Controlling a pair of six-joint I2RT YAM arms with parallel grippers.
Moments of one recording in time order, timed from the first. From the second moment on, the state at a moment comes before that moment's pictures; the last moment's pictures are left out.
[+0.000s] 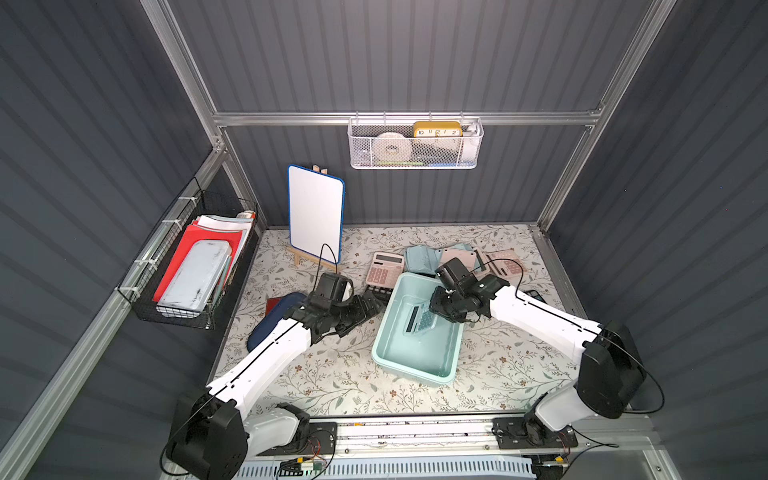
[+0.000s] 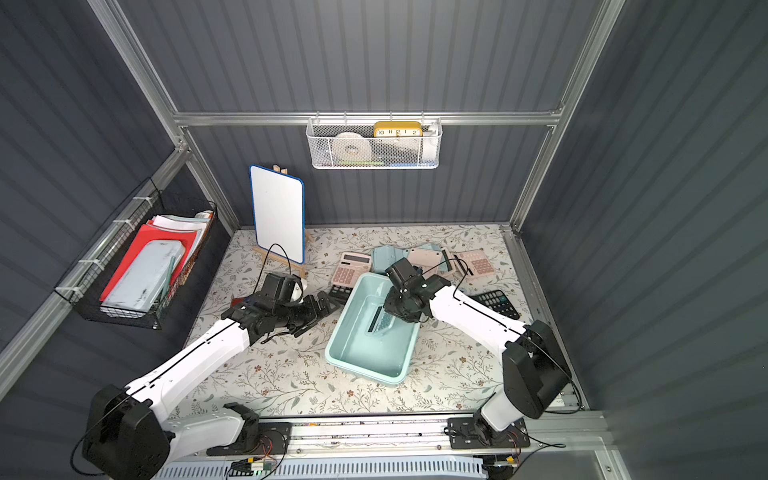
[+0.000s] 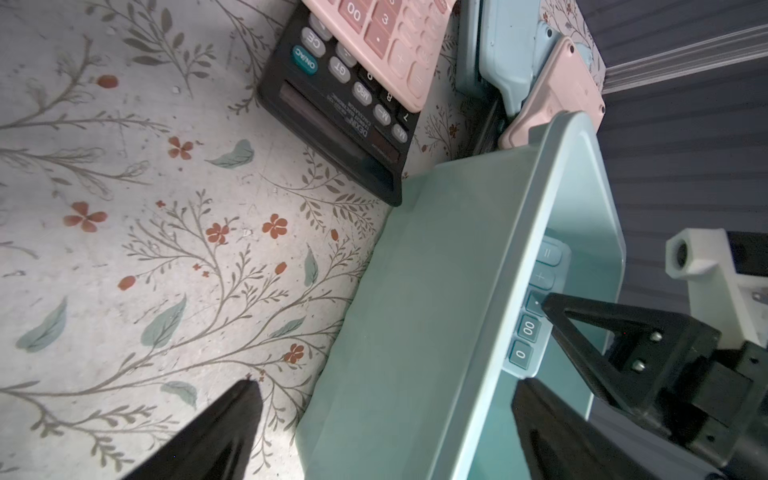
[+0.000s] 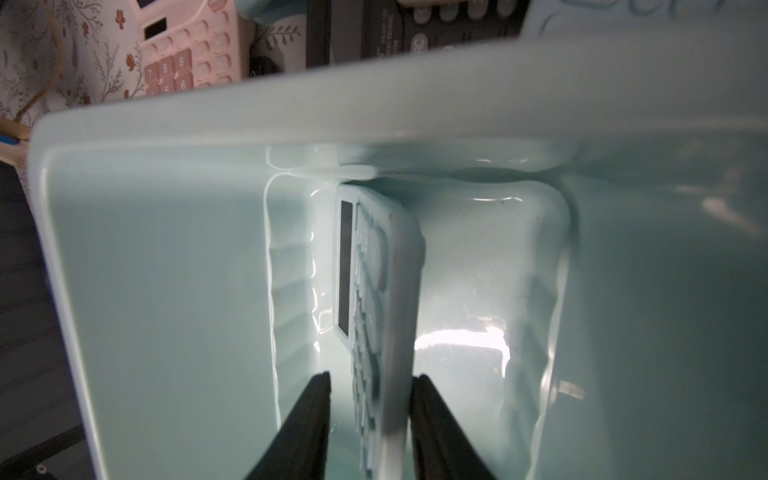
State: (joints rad) left arm -0.46 1.20 0.85 -0.53 0.32 -0.83; right arm 0.65 1.53 1.17 -0.69 -0.02 1.01
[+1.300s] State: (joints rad) left arm -0.46 1.03 0.75 -0.55 0.27 -0.89; right arm 0.82 1.63 1.26 -0.76 0.06 0.88
